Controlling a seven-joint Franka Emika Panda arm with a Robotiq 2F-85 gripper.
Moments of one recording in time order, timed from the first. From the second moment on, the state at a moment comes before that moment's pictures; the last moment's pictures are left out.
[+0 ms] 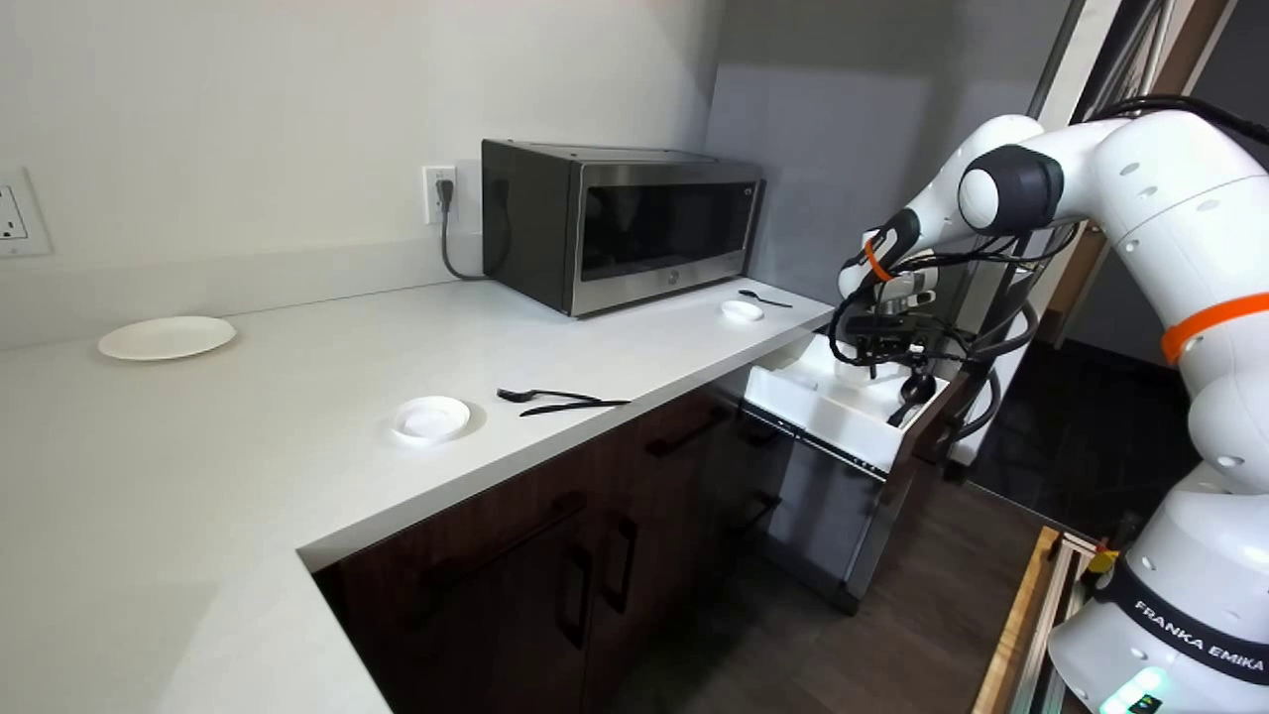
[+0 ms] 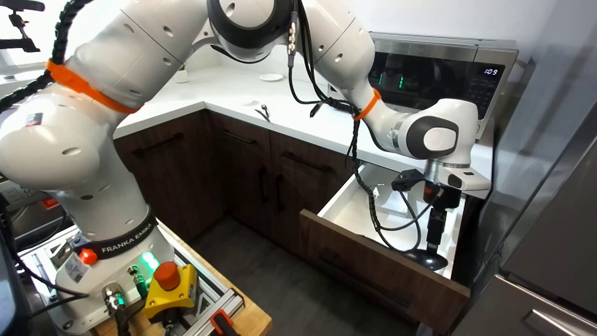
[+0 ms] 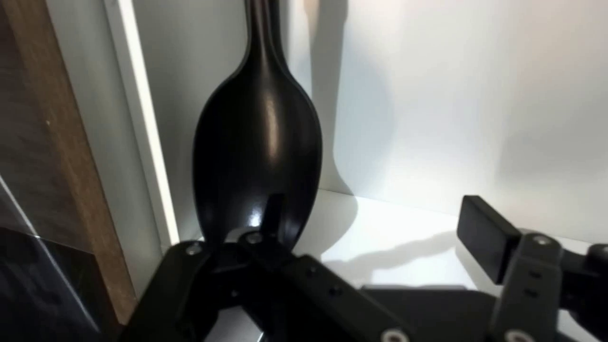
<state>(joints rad) -0.40 0.88 -0.45 -1.52 -0.02 2.25 0.77</state>
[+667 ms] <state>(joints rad) -0.41 0.91 -0.48 -1.49 -0.02 2.18 0.79</state>
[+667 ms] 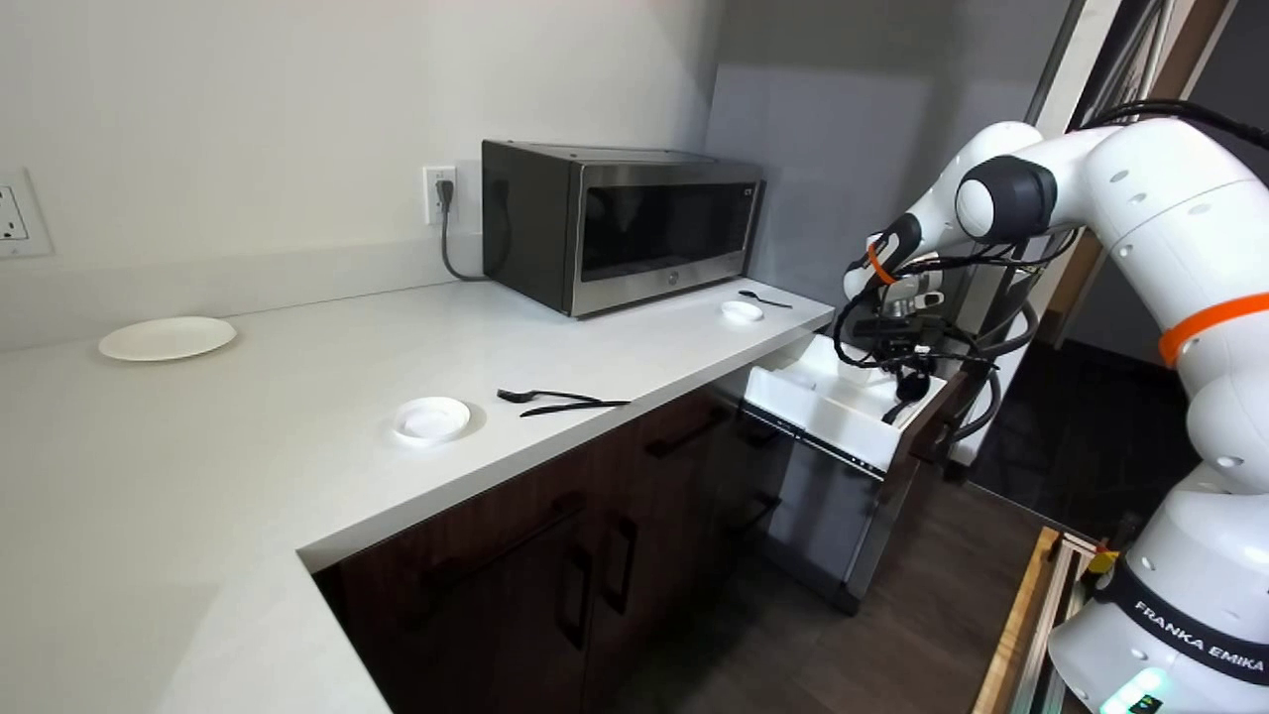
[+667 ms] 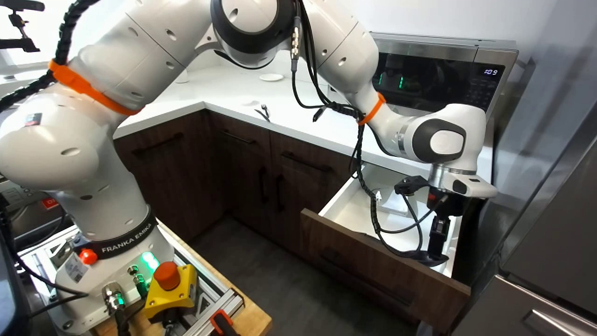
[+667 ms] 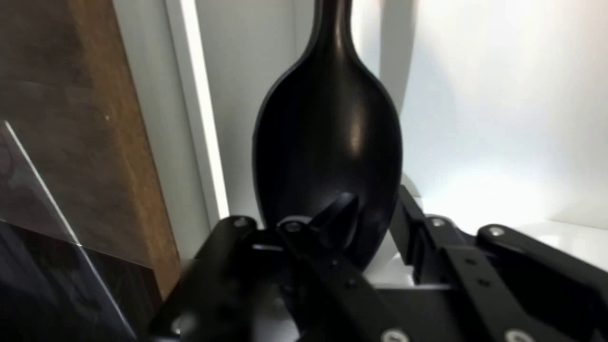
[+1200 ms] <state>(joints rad) -0.41 0.84 -0.48 -1.49 -0.02 2.13 0.80</state>
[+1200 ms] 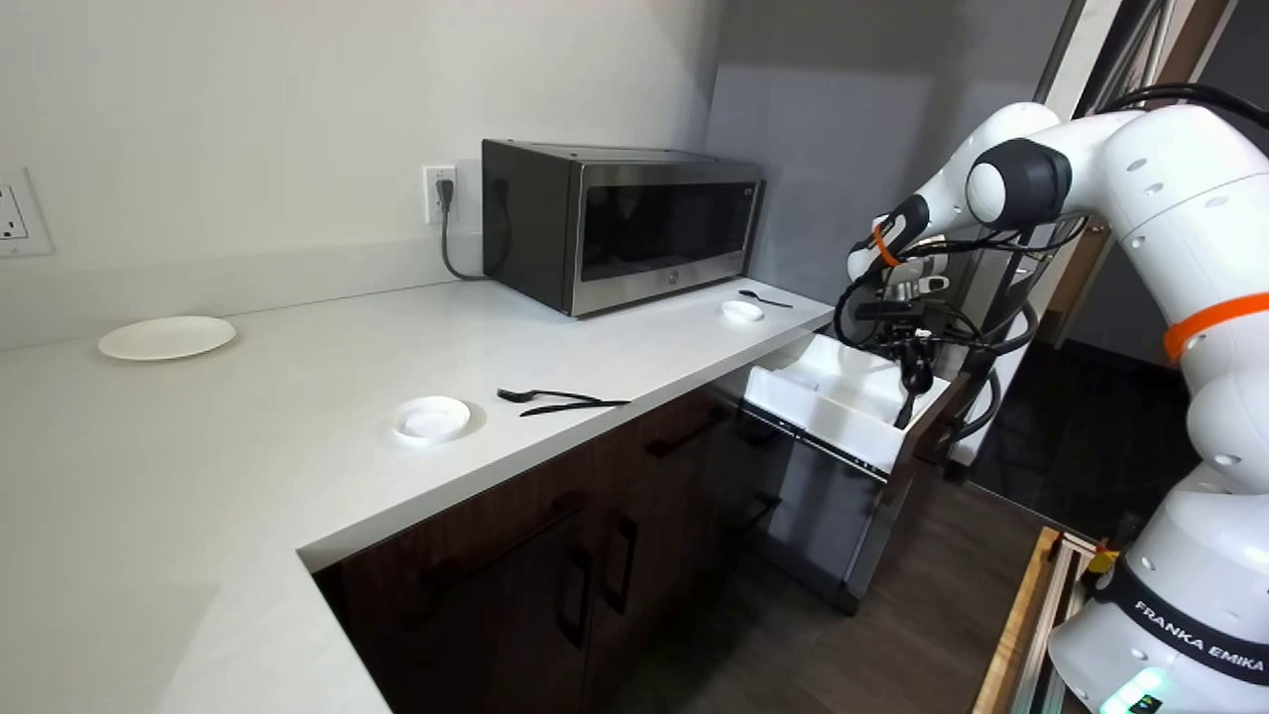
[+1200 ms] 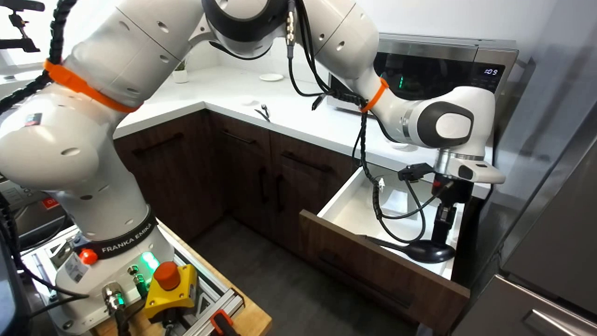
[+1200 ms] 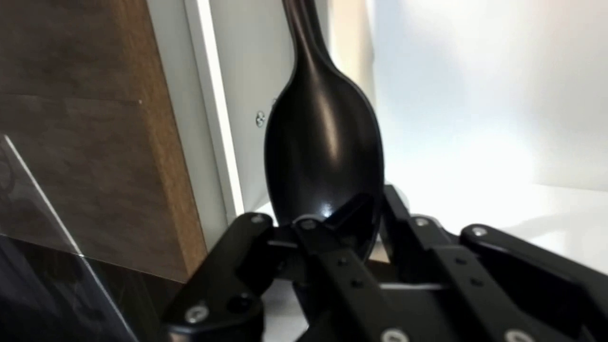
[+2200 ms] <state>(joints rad) -0.40 0.42 -0.42 -1.68 0.09 2.19 0.80</state>
